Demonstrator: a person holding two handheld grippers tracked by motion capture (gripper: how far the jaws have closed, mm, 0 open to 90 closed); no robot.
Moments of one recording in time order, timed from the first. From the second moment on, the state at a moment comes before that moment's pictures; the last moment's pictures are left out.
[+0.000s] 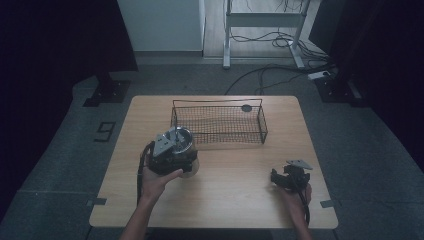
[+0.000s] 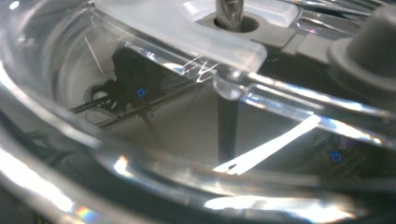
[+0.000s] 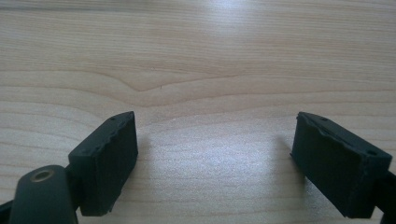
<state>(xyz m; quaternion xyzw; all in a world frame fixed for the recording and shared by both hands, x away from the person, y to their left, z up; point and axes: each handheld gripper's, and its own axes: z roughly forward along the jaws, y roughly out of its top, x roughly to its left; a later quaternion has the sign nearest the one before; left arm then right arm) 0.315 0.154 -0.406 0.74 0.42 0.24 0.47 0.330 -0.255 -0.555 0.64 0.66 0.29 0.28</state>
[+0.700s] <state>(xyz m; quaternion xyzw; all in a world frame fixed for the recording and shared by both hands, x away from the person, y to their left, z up) 0.339 0.156 -0.404 0.74 0.43 0.24 0.46 0.330 -0.255 -0.555 0.64 0.66 0.29 0.28</state>
